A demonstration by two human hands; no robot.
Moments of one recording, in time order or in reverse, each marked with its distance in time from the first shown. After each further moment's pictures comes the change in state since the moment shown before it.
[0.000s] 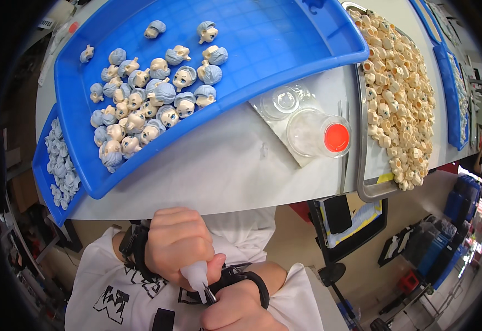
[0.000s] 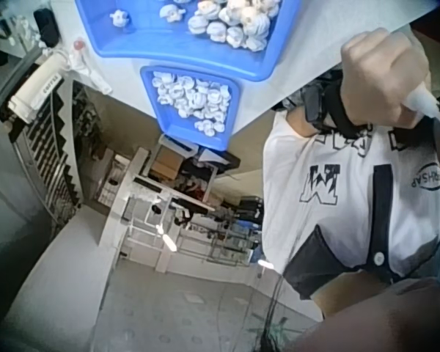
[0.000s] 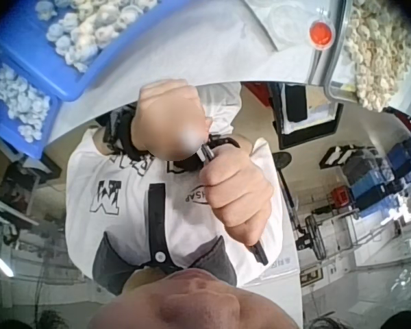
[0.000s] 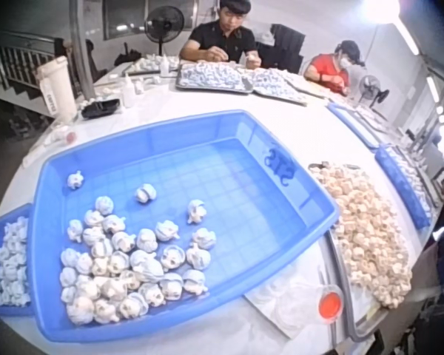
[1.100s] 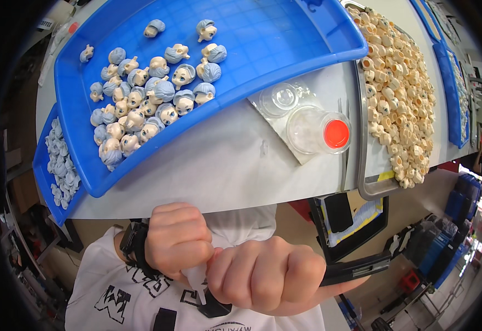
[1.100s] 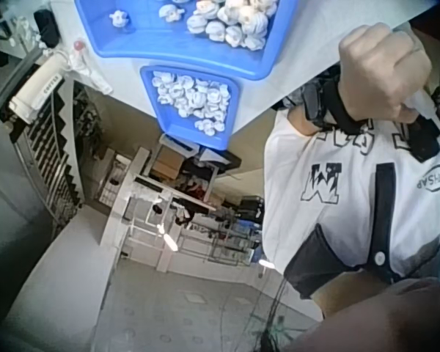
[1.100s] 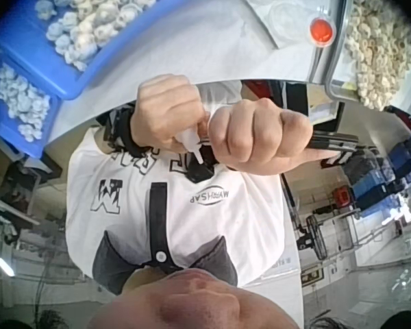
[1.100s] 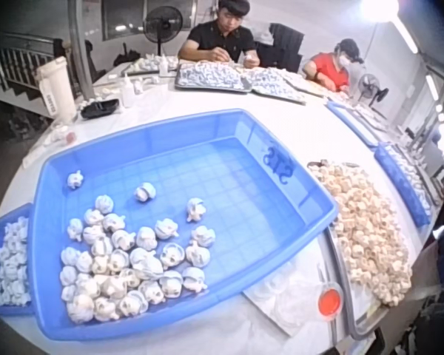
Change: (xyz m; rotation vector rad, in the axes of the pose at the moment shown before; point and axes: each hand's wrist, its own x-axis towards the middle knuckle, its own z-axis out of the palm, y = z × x) left_hand -0.005 -0.008 -0.002 0.047 -0.069 0.082; right_hand -0.003 0.000 -0.009 0.615 0.625 0.391
